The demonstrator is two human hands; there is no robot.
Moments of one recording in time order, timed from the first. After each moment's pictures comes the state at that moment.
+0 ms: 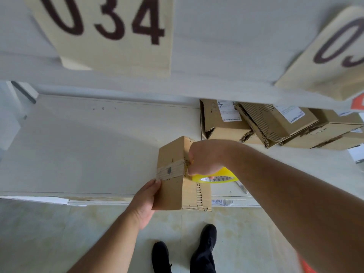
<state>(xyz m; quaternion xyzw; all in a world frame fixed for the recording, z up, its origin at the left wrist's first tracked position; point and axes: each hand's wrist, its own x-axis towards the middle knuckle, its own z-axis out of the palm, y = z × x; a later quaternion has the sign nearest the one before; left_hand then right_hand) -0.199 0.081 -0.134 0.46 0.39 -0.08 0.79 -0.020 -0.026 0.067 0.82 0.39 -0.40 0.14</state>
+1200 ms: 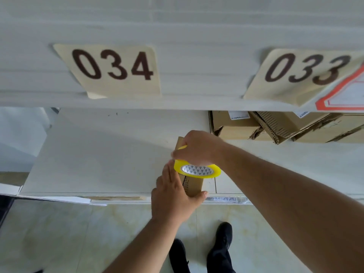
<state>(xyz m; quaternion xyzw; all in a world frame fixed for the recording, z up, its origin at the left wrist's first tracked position) -0.189 0.034 -0.053 0.93 0.30 -0.03 0.22 -0.030 -0.005 0.052 0.89 0.31 -0.31 -0.10</state>
